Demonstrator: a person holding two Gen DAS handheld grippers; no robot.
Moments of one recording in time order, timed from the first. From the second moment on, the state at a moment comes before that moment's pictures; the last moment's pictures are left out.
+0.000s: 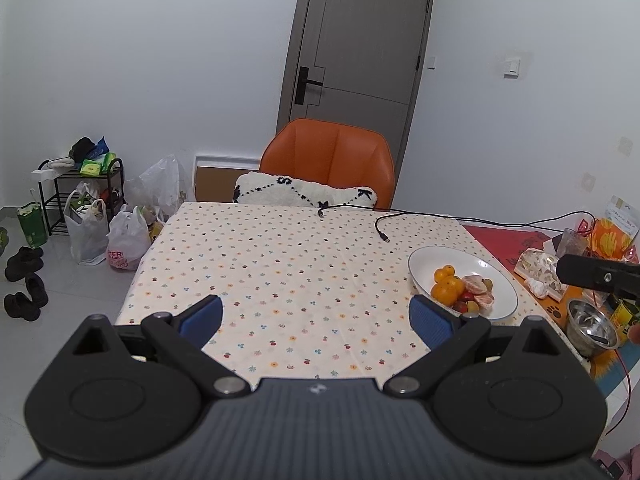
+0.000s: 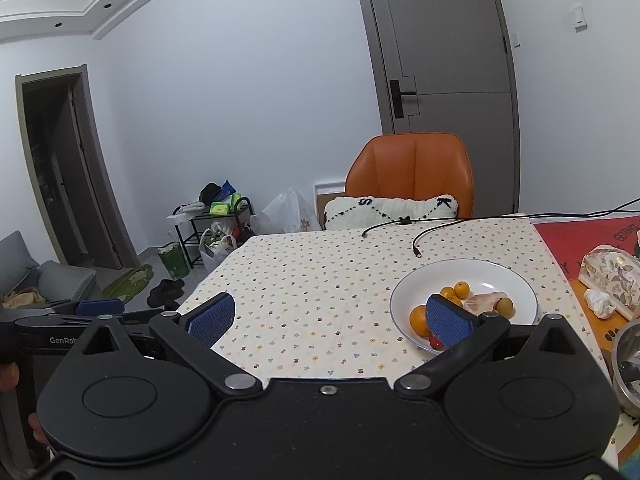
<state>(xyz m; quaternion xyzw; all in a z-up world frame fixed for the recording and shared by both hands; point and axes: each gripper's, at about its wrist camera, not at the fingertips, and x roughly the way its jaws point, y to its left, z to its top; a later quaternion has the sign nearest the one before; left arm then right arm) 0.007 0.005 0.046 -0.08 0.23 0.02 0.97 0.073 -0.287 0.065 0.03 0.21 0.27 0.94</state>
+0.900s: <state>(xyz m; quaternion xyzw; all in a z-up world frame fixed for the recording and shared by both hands) 0.006 0.005 0.044 -0.07 0.24 0.02 0.97 0.075 -0.285 0.063 0.04 0.22 0.27 0.94</state>
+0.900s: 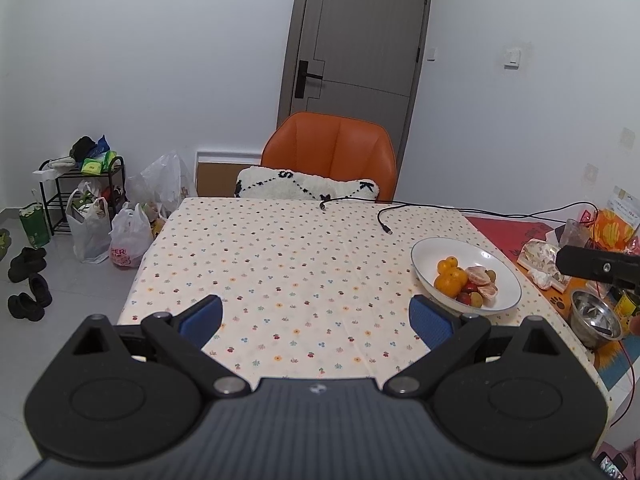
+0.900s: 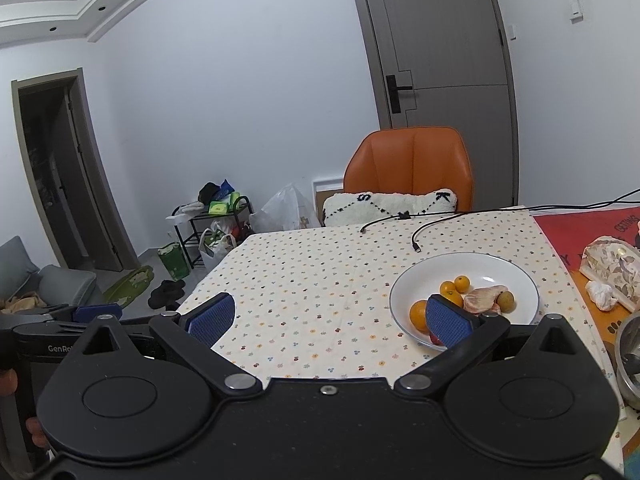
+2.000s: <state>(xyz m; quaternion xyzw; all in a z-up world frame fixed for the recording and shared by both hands) 0.006 -0.001 0.044 -0.05 0.25 0.02 0.97 0.075 -0.292 0.059 0.05 0.22 0.27 0.94</state>
